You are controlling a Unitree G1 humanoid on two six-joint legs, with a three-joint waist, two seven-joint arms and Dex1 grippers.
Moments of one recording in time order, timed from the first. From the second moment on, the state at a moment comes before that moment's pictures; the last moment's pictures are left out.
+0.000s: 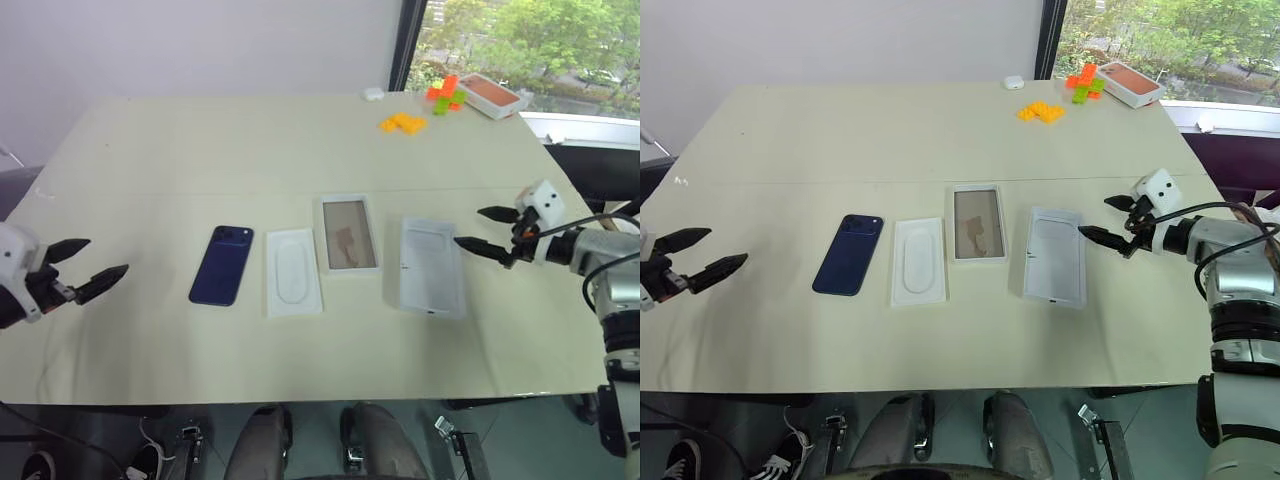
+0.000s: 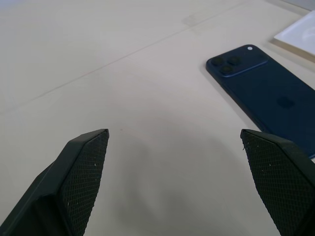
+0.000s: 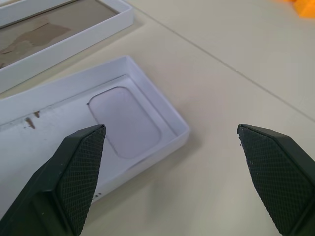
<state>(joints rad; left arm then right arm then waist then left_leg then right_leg) -0.04 0.92 0.54 0.18 -0.45 0.25 -1.02 -0.59 -0.84 -0.11 0.58 0.26 0.12 1.09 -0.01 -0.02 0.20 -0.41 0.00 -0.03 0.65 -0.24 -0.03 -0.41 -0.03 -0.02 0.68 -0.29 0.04</state>
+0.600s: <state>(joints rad) -0.05 0.91 0.52 0.15 -0.45 0.29 -1.00 -0.58 -0.84 -0.12 0.61 0.24 0.09 1.05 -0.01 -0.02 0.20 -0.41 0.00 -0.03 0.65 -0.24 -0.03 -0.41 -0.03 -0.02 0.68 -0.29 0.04</state>
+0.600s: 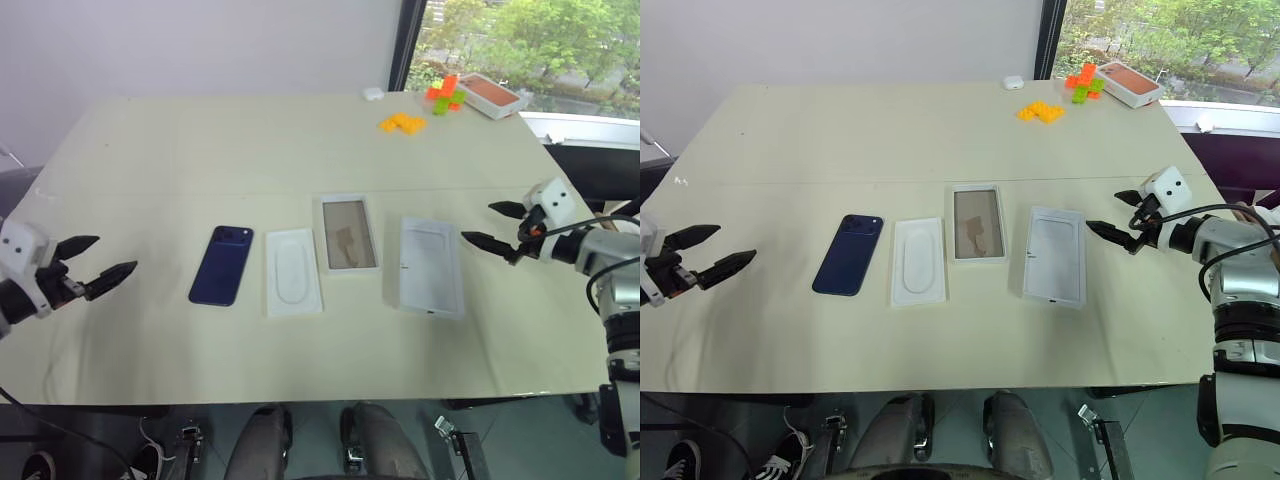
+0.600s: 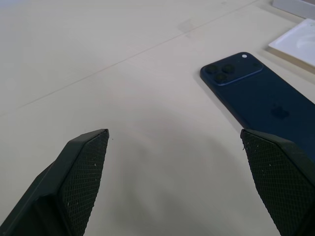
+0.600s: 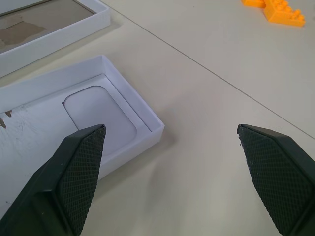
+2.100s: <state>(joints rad) -0.32 0.61 0.30 -0.32 -0.82 1.19 -0.41 -0.57 -0.70 0.10 0.10 0.26 0.25 1.18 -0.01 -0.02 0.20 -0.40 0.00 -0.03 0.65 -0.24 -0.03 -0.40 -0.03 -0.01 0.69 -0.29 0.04</state>
